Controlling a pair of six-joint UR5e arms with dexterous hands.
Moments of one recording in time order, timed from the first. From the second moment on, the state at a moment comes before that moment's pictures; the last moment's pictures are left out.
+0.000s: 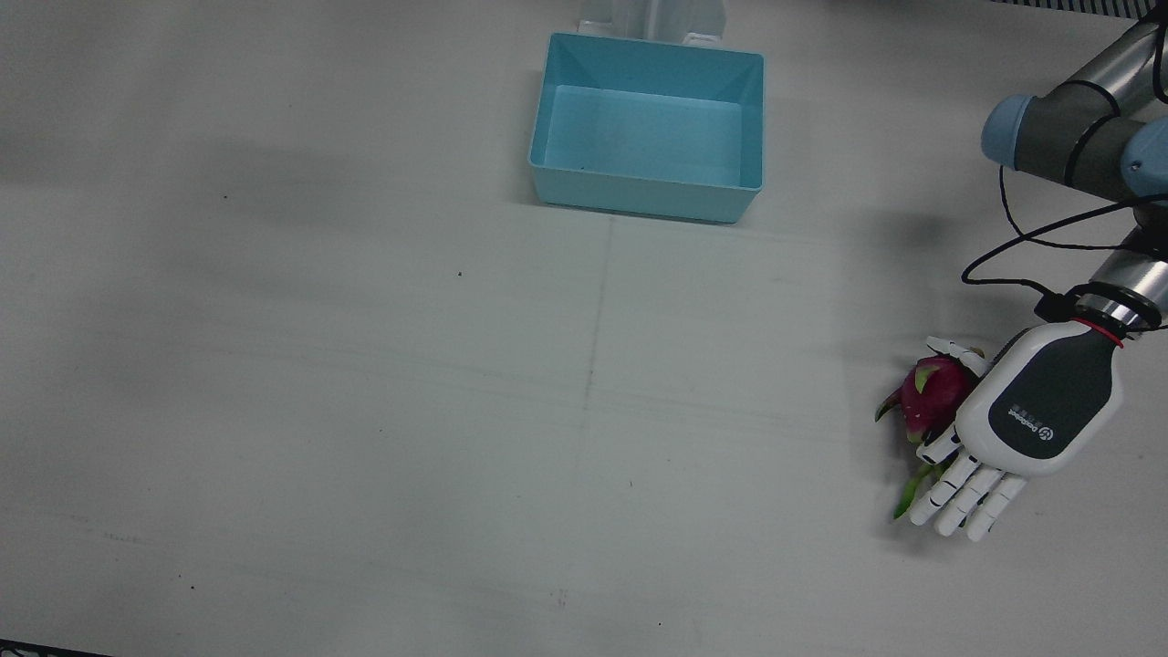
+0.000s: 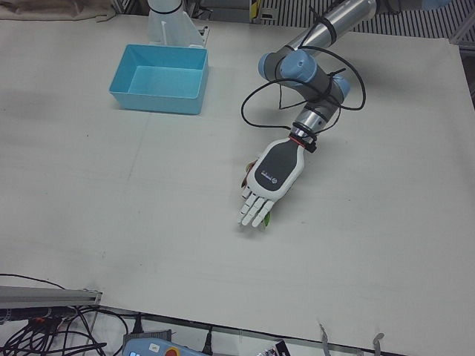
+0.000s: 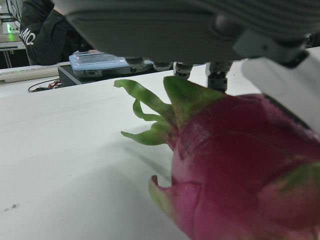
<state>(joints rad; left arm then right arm) -0.86 -1.76 -1.74 0.36 1.55 1.71 1.50 -1.55 1.57 -3.30 -1.46 0.11</state>
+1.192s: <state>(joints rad) -0.87 -1.99 -1.93 0.64 1.76 1.46 1.50 -1.55 1.57 -3.29 -1.45 0.11</state>
